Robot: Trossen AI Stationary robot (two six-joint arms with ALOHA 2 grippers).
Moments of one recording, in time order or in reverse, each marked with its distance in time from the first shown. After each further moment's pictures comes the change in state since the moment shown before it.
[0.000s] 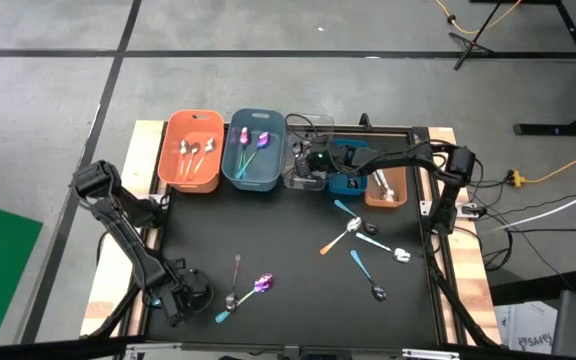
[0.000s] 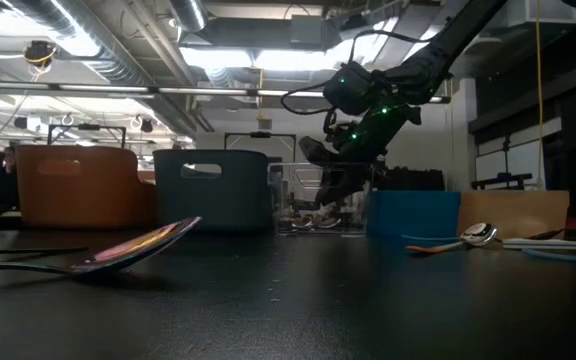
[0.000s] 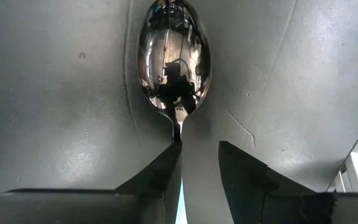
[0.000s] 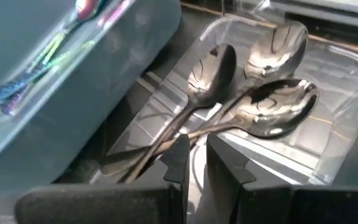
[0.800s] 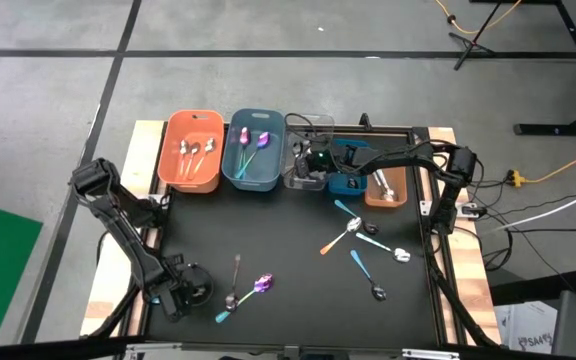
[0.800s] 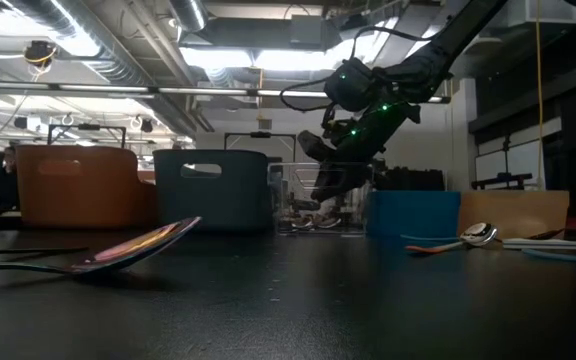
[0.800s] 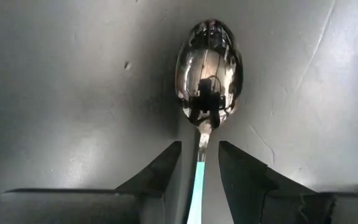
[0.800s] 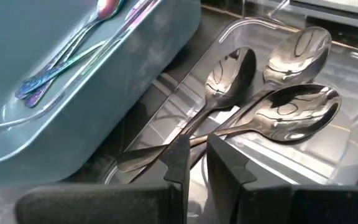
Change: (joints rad) left arm -0.002 -0.032 -0.005 -0.050 -0.069 -0.076; right arm 0.000 -0.010 0.000 0.022 -0.047 -0.030
